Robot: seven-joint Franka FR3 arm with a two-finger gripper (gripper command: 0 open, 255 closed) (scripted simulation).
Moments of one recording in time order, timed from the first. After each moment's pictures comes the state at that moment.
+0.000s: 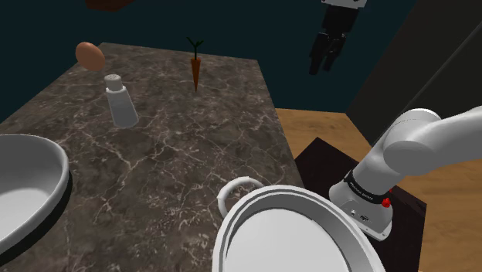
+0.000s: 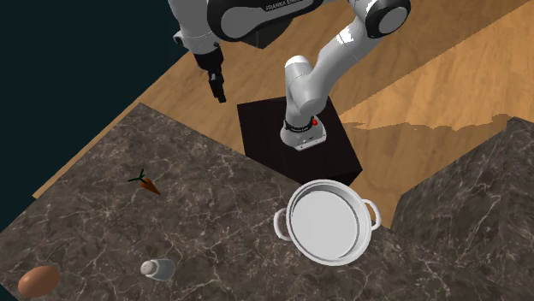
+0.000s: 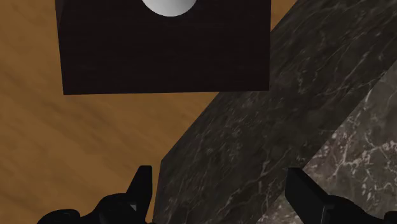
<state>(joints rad) -0.01 -0.75 0.02 -2.40 0.10 1.56 0.04</state>
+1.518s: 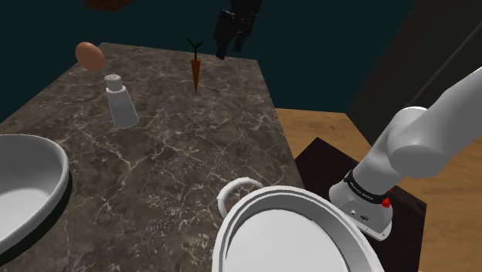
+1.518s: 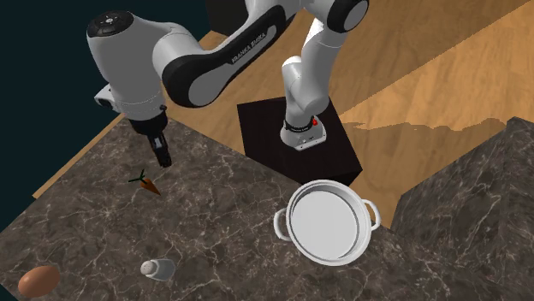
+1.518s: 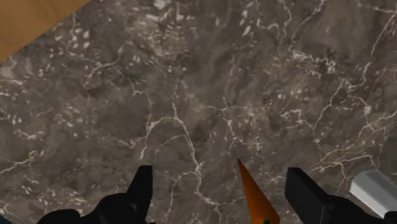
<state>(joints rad) 0.13 -0.25 0.27 -2.00 0.11 1.93 0.09</state>
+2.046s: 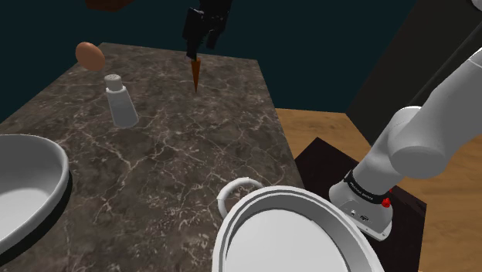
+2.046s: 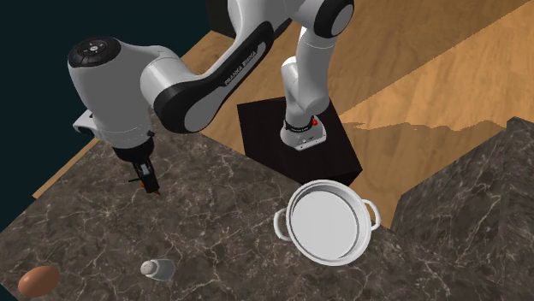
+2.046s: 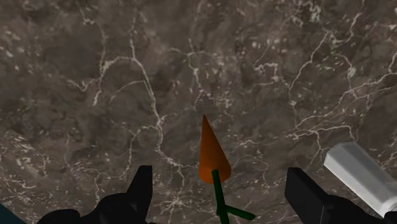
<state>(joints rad) 0.17 -0.10 0.34 -1.87 0.04 2.01 0.13</state>
